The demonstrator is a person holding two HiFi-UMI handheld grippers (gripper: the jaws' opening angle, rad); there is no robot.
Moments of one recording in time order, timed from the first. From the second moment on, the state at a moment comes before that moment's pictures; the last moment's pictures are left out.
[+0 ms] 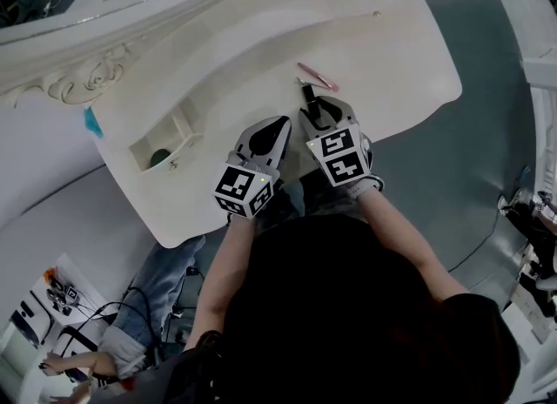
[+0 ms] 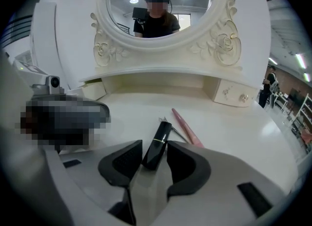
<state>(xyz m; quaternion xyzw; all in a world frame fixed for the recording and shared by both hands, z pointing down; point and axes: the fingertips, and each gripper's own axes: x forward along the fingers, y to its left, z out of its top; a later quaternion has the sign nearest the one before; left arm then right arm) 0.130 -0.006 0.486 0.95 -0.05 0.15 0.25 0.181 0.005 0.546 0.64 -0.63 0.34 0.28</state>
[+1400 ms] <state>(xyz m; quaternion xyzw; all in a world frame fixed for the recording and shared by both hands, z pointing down) -0.008 -0.062 0.468 0.94 -0.20 0.10 0.26 0.011 -0.071 0.473 0.46 -0.81 0.18 0.32</state>
